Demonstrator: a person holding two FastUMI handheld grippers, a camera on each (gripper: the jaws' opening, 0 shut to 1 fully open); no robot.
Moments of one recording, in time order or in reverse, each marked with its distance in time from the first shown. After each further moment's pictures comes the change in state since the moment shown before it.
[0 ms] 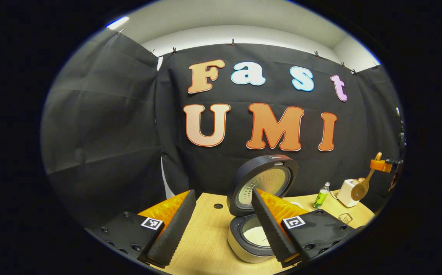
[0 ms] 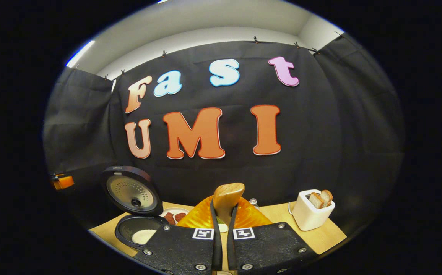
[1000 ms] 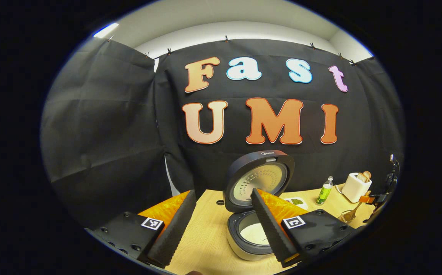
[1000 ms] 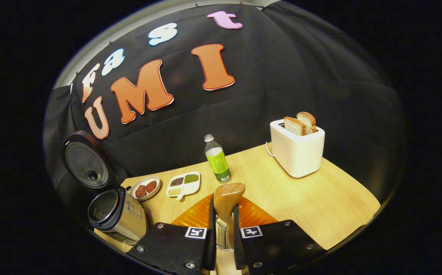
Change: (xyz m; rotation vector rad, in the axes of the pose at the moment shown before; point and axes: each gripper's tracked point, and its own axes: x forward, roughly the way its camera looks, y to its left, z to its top) left arm -0.005 -0.031 0.002 0.059 0.034 0.044; right arm 0.014 -0.099 -0.176 0.226 0.310 -0.171
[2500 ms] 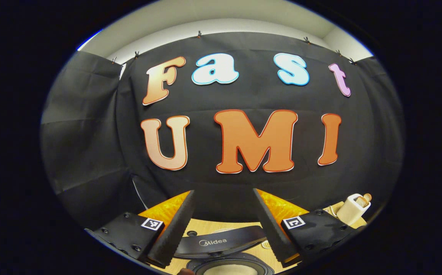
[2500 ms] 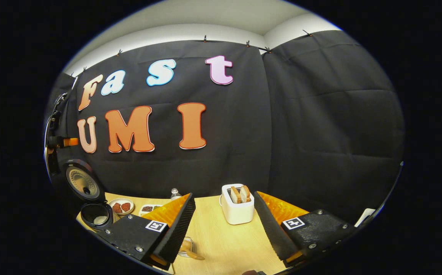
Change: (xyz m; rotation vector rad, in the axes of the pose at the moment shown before) left arm 0.211 -0.132 0.104 0.028 -0.011 -0.078; right arm -0.165 -0.079 0.190 -0.193 -0.302 -0.200
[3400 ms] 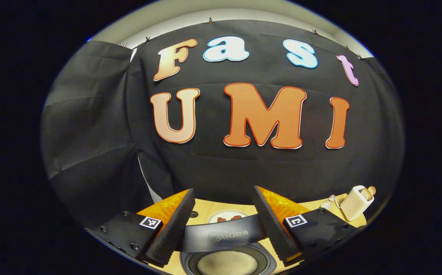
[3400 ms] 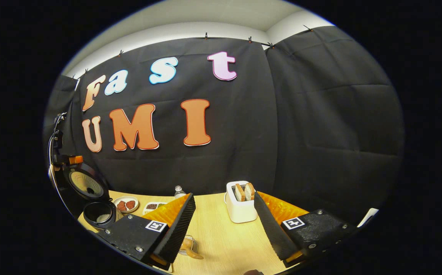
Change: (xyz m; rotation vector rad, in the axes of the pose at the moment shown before) left arm -0.041 -0.005 -0.083 -0.064 0.104 0.041; right arm 0.010 0.009 -0.008 0.010 0.022 0.088
